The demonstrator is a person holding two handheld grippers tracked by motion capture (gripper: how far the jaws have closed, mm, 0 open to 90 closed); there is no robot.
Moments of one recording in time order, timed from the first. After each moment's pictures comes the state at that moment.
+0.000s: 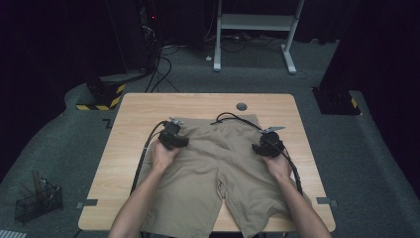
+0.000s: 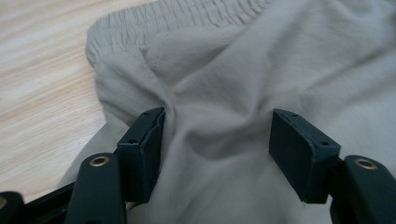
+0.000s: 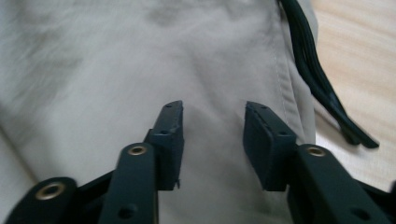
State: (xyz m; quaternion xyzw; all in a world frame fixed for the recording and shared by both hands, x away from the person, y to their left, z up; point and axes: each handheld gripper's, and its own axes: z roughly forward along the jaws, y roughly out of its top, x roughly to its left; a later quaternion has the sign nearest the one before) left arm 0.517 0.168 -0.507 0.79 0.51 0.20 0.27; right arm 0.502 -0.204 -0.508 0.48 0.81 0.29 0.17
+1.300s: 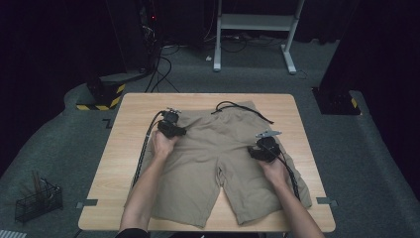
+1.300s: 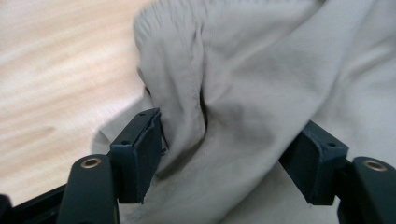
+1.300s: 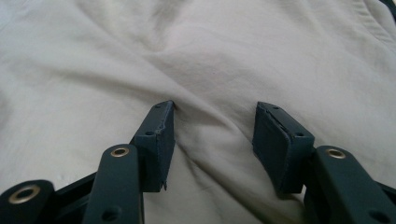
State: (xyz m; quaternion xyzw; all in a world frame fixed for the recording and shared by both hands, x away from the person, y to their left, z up) left arm 0.554 0.178 -0.492 0.77 0.55 0.22 0.24; right arm 0.488 -0.192 -0.514 0.46 0.81 0.31 0.19
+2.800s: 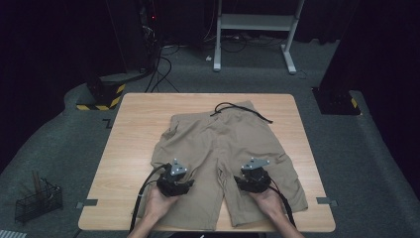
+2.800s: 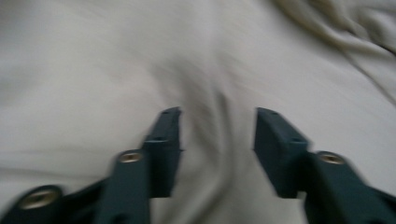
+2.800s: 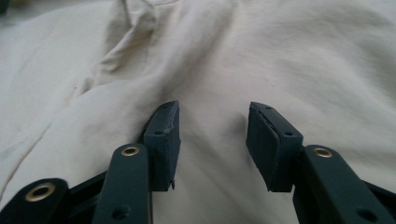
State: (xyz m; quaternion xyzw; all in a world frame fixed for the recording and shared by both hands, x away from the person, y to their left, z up) left arm 0.359 0.156 -0.502 0.83 0.42 0.18 0.33; right arm 0.381 -0.155 -0.513 0.36 0.86 0.33 0.14
